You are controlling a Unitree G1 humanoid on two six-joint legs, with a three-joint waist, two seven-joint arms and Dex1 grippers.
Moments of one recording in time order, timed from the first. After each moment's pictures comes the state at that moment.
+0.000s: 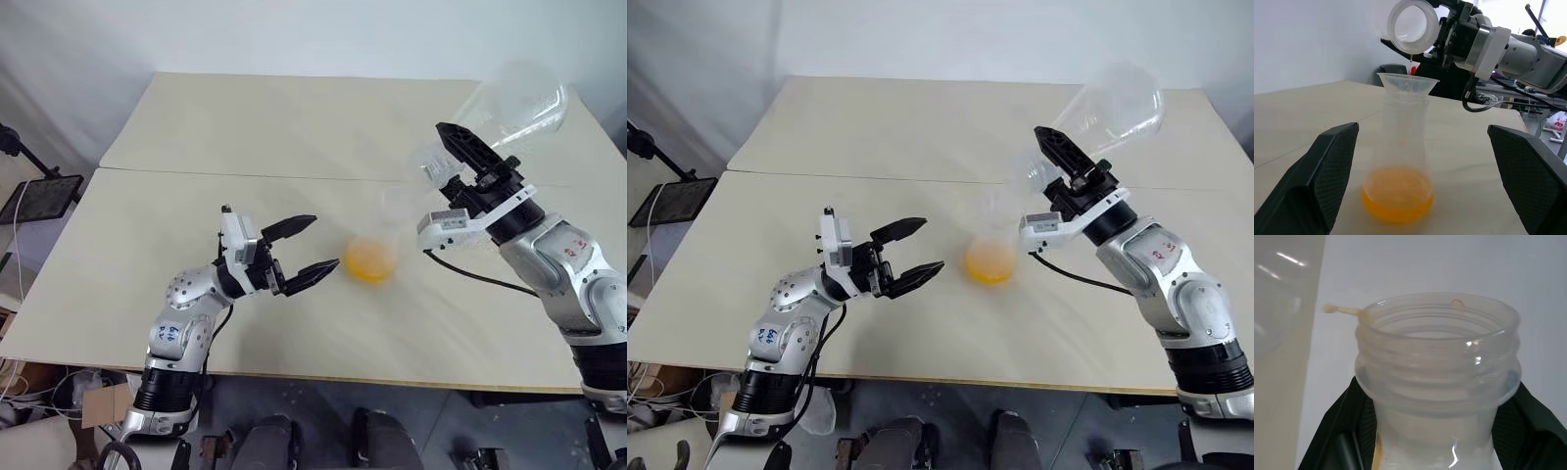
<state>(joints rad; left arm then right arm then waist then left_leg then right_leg) -0.37 0.28 0.00 -0.10 -0.50 0.17 -0.91 -0.48 -0.76 0.01 -0.16 -0.75 -0.32 0.09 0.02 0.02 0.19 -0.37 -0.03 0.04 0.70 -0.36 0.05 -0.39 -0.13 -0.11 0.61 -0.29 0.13</state>
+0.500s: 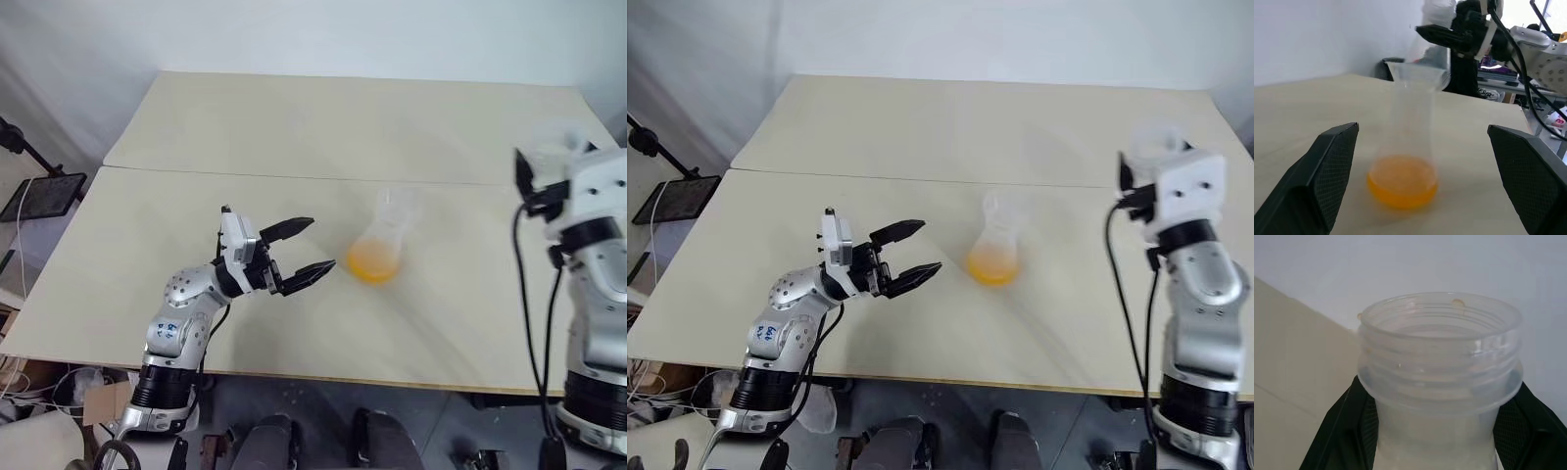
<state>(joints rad) -0.39 0.30 0.00 -0.07 -0.50 0.17 -0.92 -0.30 -0.57 -0.45 -0.26 0.04 0.23 0.32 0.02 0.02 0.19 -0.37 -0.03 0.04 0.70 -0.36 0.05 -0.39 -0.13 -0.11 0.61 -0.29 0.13</state>
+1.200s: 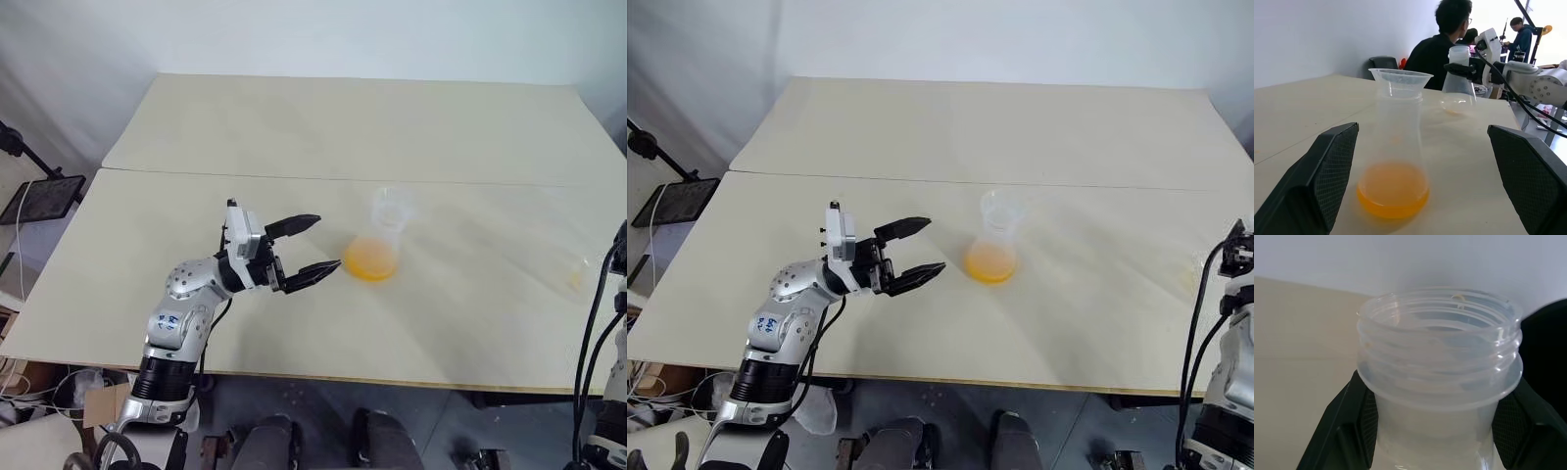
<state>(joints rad) -0.43 0.31 -0.01 -0.06 -0.50 0.19 -0.95 -0.20 -0.53 -0.68 0.09 0.16 0.10 0.09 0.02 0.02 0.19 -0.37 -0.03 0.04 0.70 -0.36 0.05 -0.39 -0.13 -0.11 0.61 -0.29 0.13</state>
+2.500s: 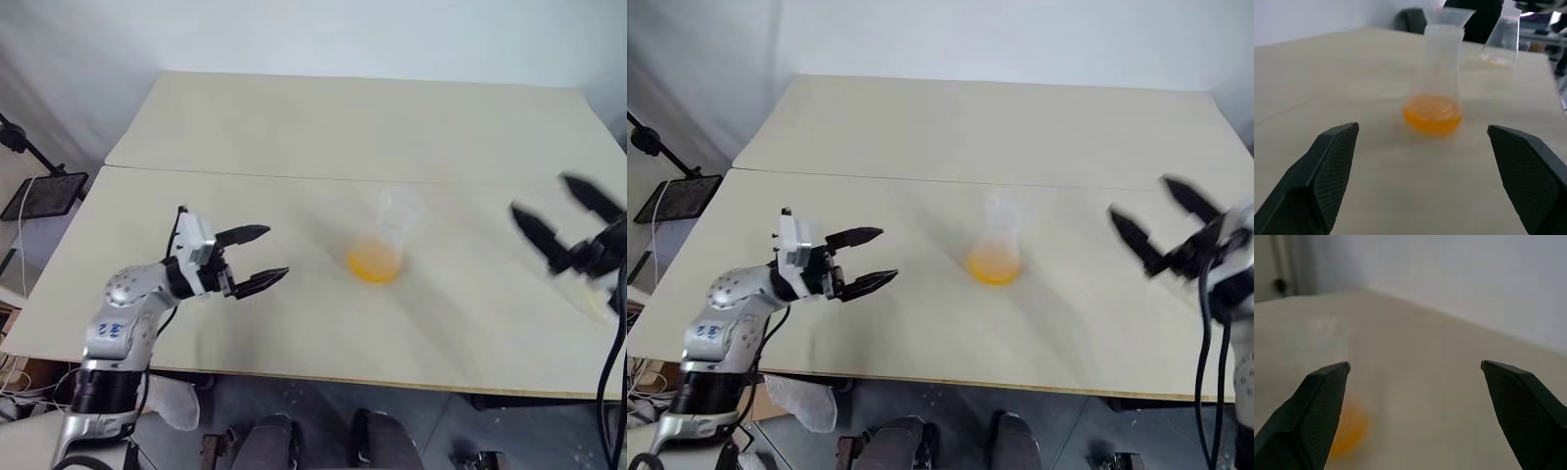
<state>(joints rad) -0.27 0.58 0.13 -0.10 -0.51 0.23 -1.00 0.09 -0.78 -0.53 -0.34 0.78 0.27 0.88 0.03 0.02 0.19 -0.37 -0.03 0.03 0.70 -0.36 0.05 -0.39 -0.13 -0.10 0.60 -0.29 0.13</state>
